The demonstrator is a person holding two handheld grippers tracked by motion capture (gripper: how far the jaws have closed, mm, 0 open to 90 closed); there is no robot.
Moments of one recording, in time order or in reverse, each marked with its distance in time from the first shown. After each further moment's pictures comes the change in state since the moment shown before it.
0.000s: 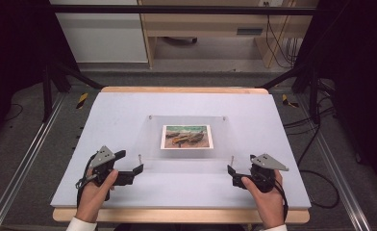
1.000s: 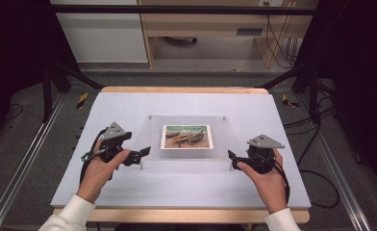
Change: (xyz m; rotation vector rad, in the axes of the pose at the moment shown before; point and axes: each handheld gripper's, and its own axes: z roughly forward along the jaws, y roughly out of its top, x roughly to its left) left arm 0.000 0.074 0.028 0.140 0.007 0.083; right arm -0.005 0.056 0.010 0.084 -0.039 -0.096
